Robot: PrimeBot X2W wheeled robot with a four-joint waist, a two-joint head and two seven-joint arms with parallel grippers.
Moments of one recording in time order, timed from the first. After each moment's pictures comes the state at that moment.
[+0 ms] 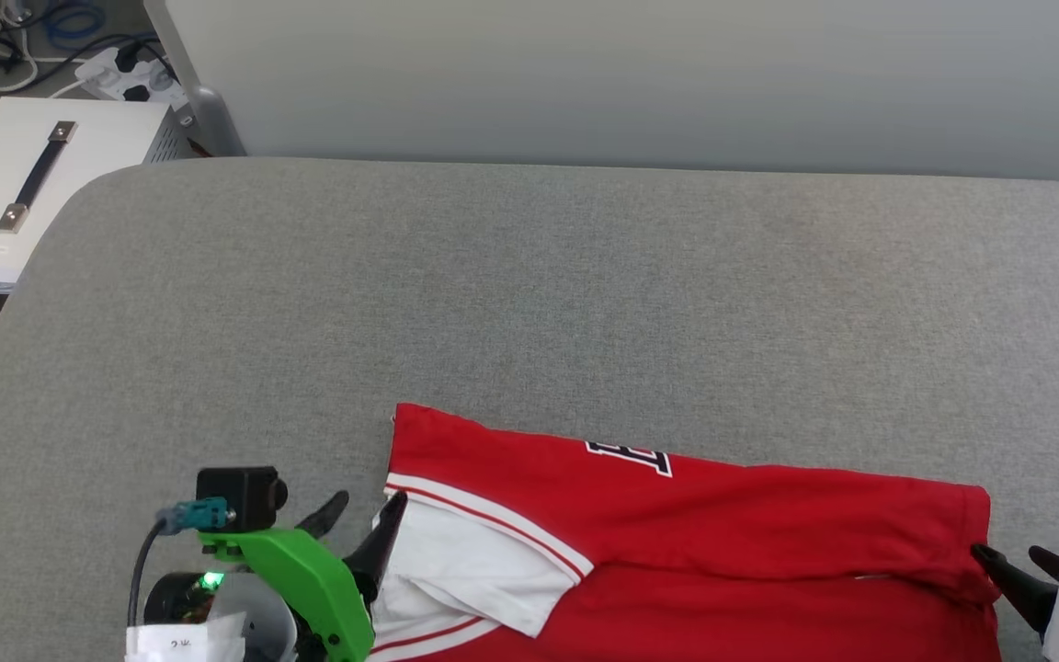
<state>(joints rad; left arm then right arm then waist) -0.10 0.50 -0.54 0.03 -0.89 0.15 0.15 0.06 -0.51 -0.01 0.07 0.71 0.13 0.58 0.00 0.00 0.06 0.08</state>
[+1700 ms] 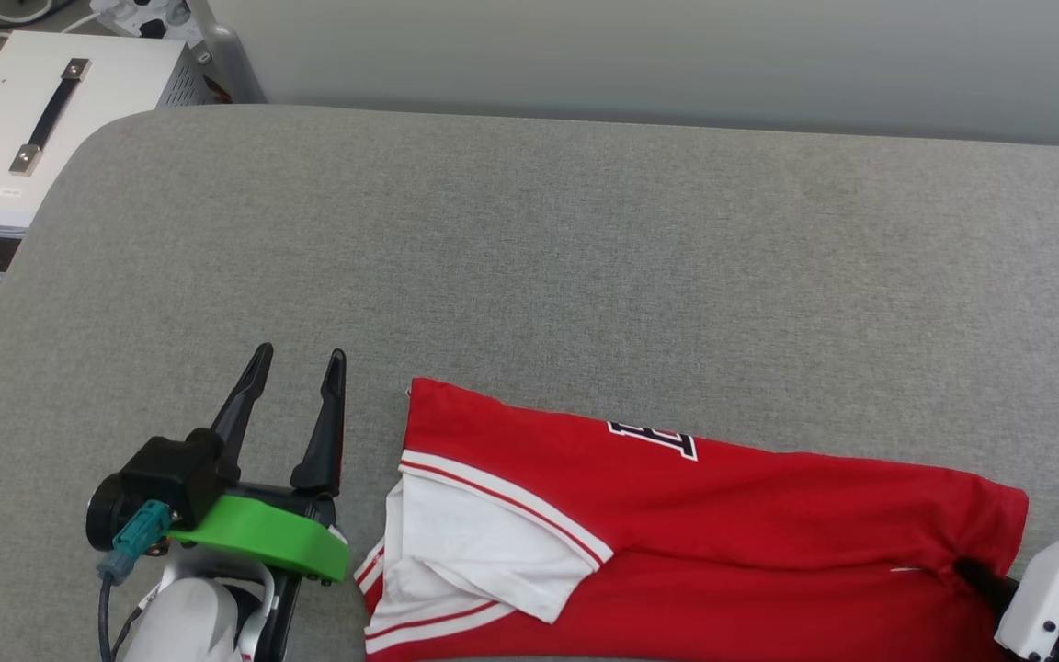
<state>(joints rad) -0.12 0.22 -0.13 0.11 -0.33 -0.12 -0.26 0.00 -0.20 -0.26 0.11 0.57 0.13 0.76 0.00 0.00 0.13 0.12</state>
